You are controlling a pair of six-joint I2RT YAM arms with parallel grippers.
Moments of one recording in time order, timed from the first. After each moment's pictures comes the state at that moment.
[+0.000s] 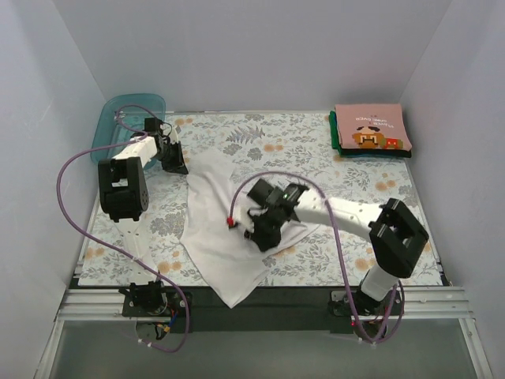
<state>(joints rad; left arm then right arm) 0.05 2.17 1.62 -0.62 0.39 -0.06 0.88 1.66 1.22 -0.76 -0.45 -0.48</state>
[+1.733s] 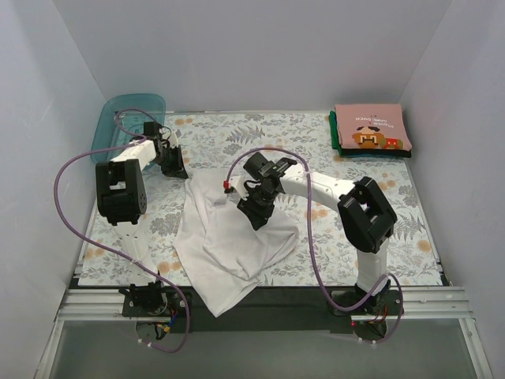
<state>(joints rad) 0.05 2.12 1.53 -0.60 0.41 -0.03 0.82 1.92 1.47 -0.82 -0.49 -0.36</state>
